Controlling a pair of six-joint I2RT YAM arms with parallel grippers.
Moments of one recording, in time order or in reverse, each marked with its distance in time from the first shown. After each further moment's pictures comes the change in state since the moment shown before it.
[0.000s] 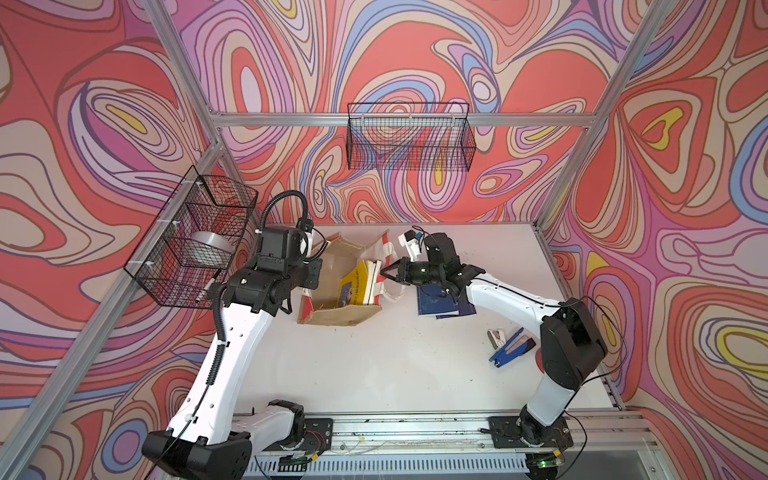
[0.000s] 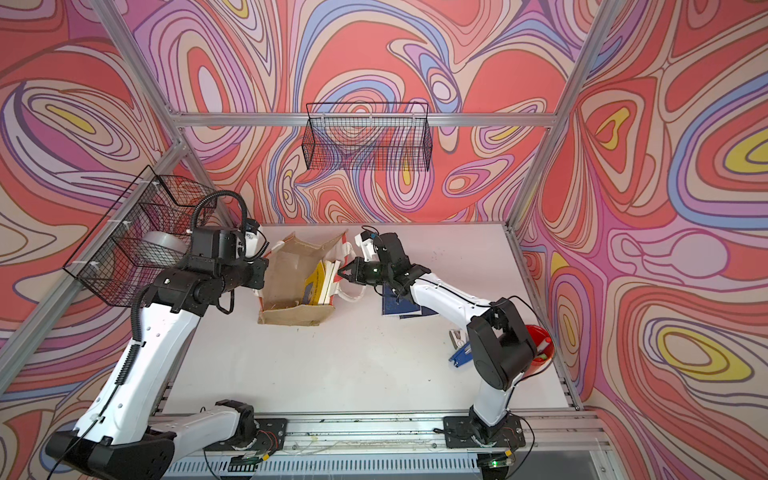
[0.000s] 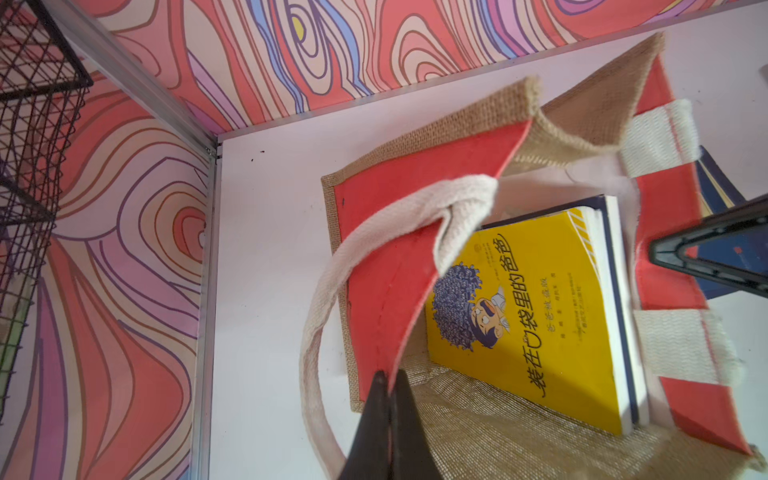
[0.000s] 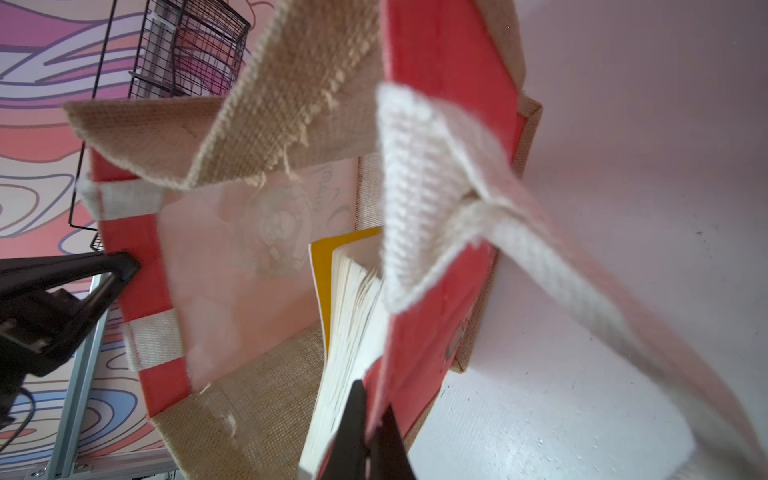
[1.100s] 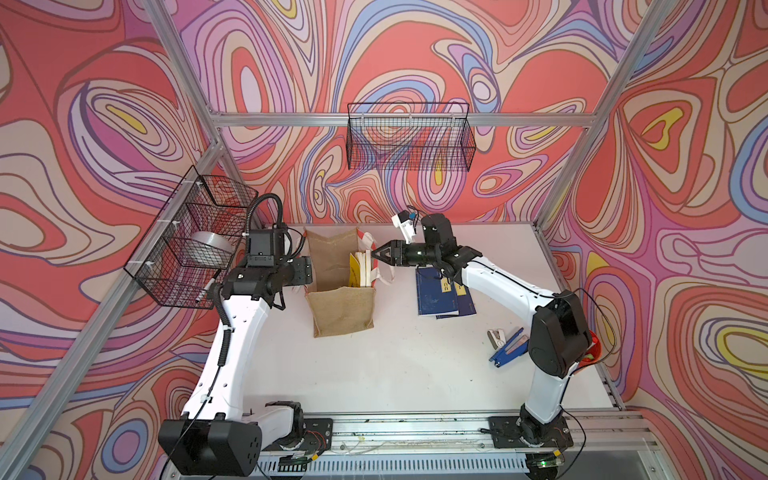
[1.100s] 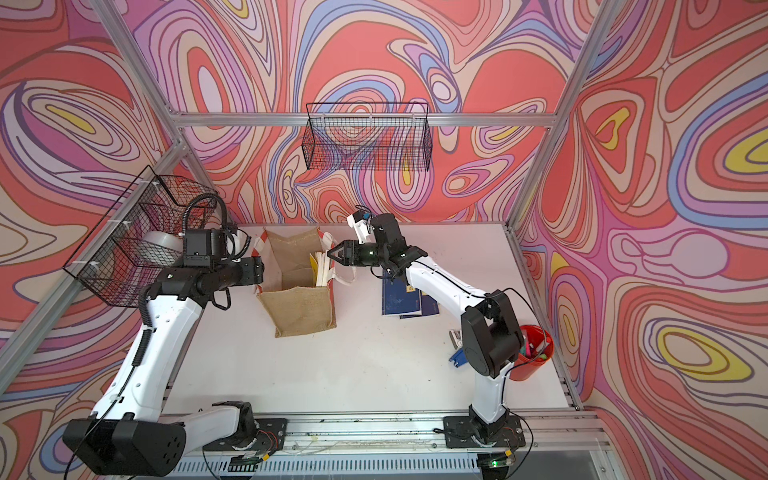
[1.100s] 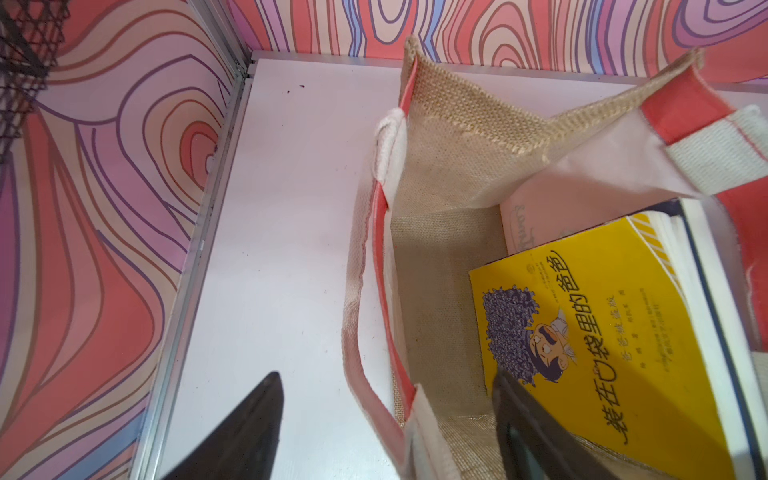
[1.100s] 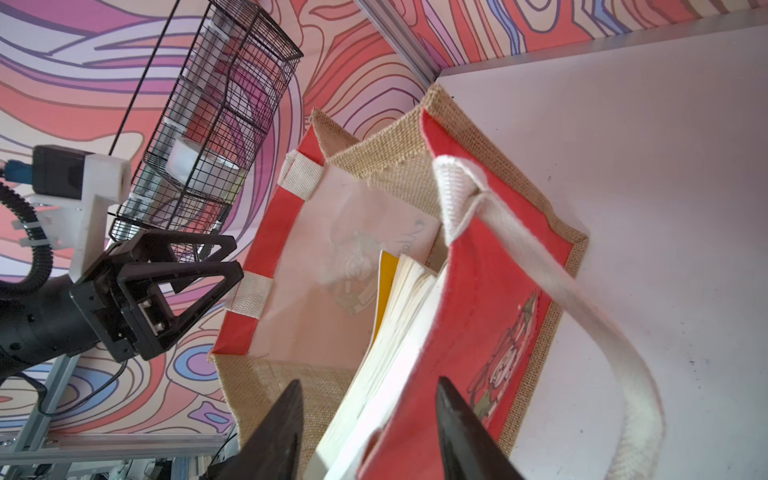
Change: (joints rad) left arm 0.171 0.034 -0.078 0.078 0.052 -0.133; right arm -0.031 0.090 0.230 -0.105 -0.043 -0.167
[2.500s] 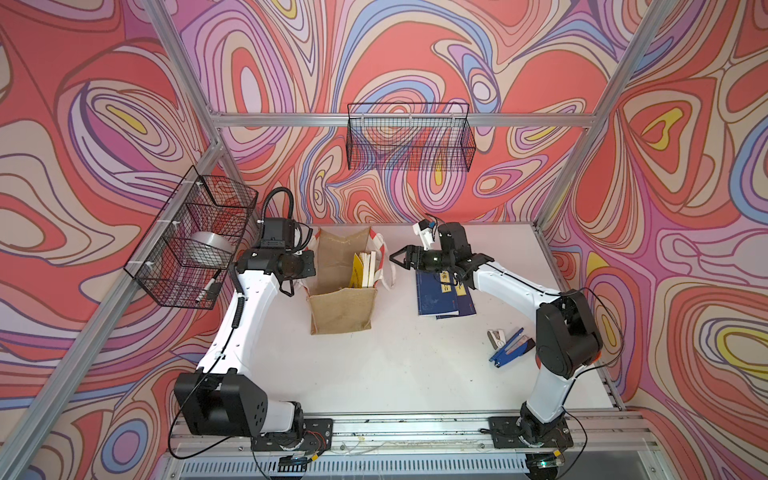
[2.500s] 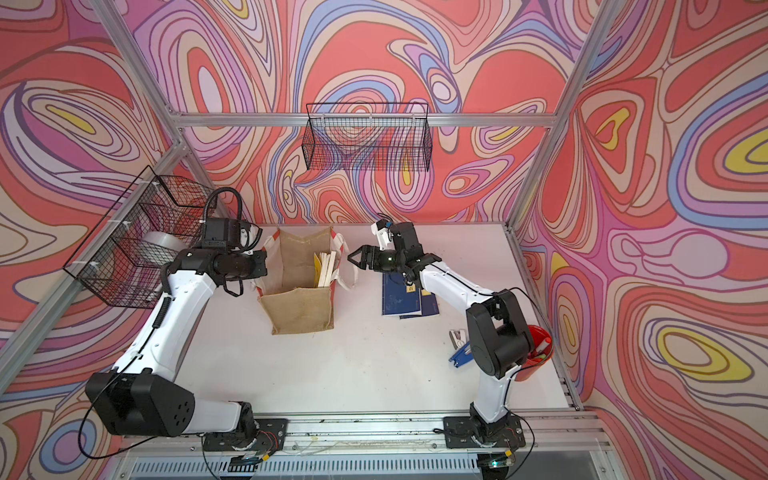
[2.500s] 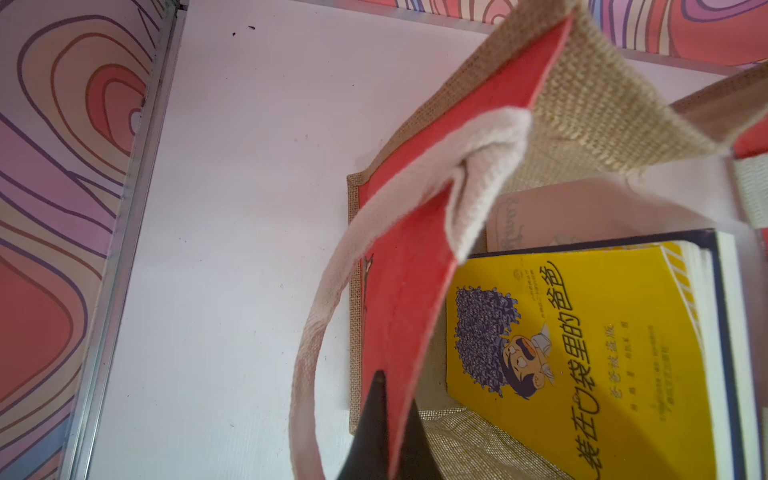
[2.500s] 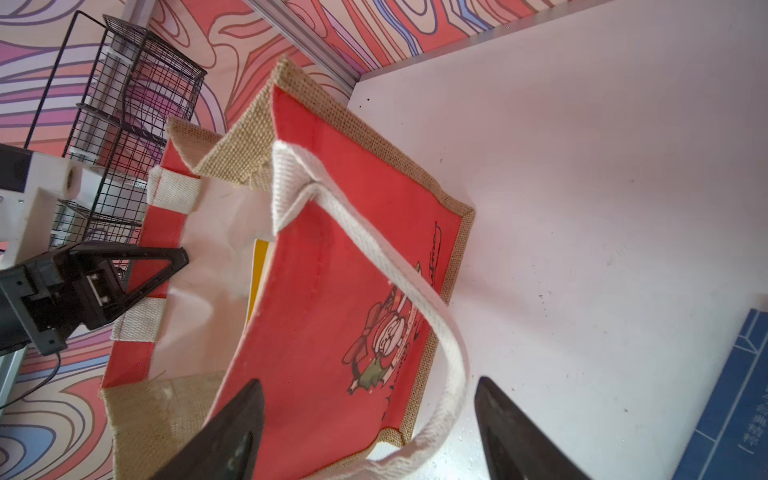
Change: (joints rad) left arm -0.013 0.192 0.091 -0.038 0.061 -0.077; right arm -0.108 -0.020 -0.172 0.051 0.029 -0.003
